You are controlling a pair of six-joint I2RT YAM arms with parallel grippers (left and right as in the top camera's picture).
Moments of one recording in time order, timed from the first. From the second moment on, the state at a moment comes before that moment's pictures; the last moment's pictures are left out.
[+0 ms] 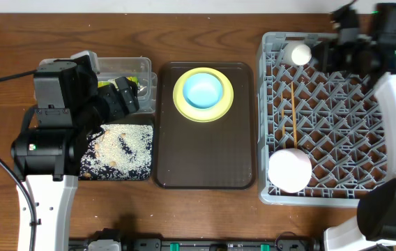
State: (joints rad) left arm 0.00 1.15 1.31 -0.91 0.20 -0.35; right arm -0.06 1.73 1.64 -0.83 -0.43 -0.09
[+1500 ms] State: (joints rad) left arm 0.00 1.15 1.31 -0.91 0.20 -0.35; right arm 0.05 2.03 1.64 -0.51 0.02 -0.01
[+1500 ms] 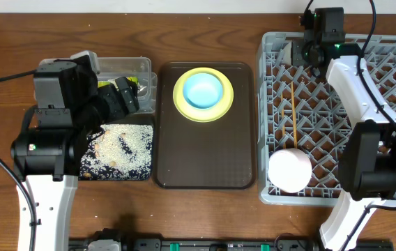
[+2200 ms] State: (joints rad) left arm 0.00 1.15 1.31 -0.91 0.20 -0.35; right arm 0.05 2.04 1.64 -0.34 0.02 -0.01
